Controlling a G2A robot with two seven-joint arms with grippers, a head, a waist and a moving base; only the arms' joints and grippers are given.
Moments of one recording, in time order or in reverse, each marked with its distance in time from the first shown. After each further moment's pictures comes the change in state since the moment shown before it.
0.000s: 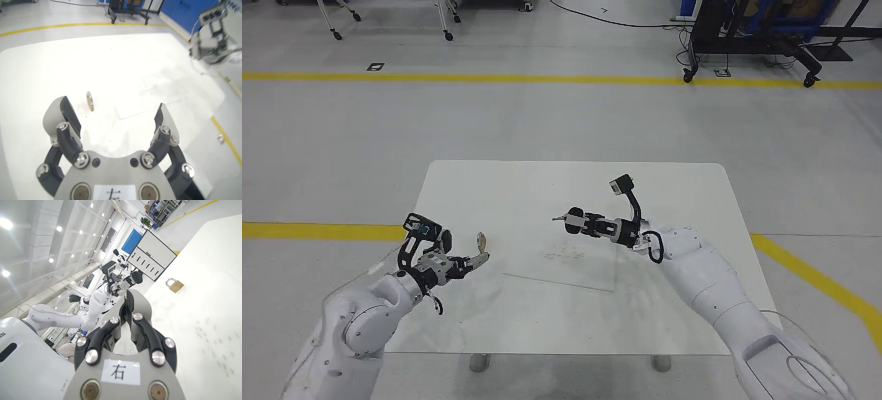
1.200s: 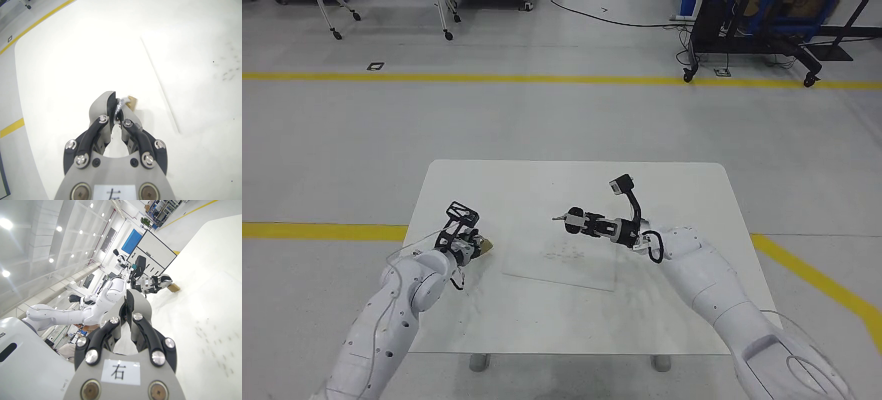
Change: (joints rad) left arm -0.303 -0.052 0.297 0.326 0.330 0.218 -0.014; right arm 0.000 0.000 0.000 0.000 0.000 0.000 0.000
